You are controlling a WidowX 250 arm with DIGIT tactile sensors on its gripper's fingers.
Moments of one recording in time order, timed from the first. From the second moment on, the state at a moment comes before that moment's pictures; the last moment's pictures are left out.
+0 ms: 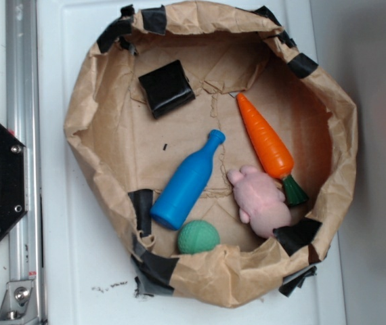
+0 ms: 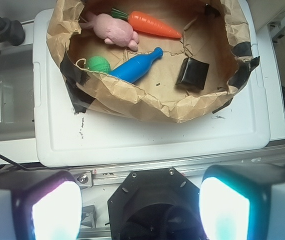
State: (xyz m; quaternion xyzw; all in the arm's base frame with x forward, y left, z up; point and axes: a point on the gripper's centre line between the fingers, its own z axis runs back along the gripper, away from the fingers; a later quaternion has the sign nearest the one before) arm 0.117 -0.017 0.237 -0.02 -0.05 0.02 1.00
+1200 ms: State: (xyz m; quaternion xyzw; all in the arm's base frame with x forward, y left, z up) arm 0.216 0.021 0.160 0.02 -0.04 0.18 0.98
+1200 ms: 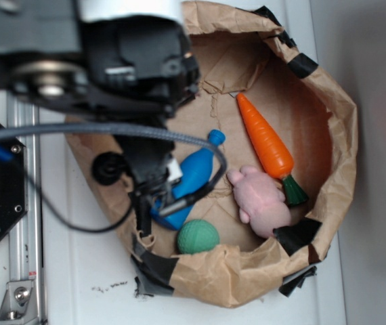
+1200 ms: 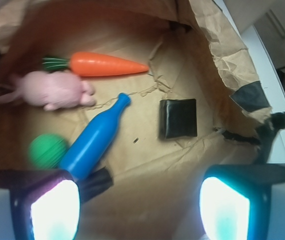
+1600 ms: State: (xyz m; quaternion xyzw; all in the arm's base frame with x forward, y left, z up) arm 0.231 0.041 0.118 0.05 -0.02 0.18 0.98
